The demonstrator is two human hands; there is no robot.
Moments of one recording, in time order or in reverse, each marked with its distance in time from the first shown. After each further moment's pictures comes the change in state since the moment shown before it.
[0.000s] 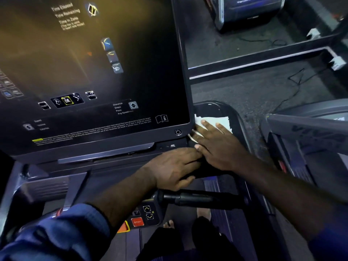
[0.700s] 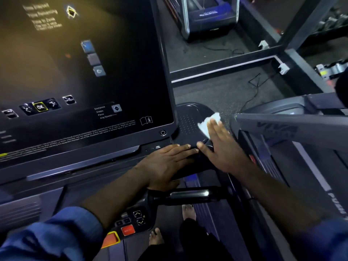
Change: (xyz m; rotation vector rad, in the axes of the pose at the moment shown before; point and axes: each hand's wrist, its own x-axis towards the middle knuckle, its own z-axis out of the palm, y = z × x) left_hand 0.009 -0.007 0.002 0.050 -0.313 -0.007; right_hand -0.054 0.016 0.010 0.236 0.073 0.442
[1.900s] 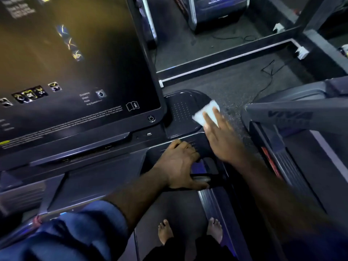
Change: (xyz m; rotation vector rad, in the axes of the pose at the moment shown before) left_hand 0.047 0.082 0.005 -0.015 0.054 -0.301; right_hand -0.022 0.015 -0.003 0.271 0.059 0.027
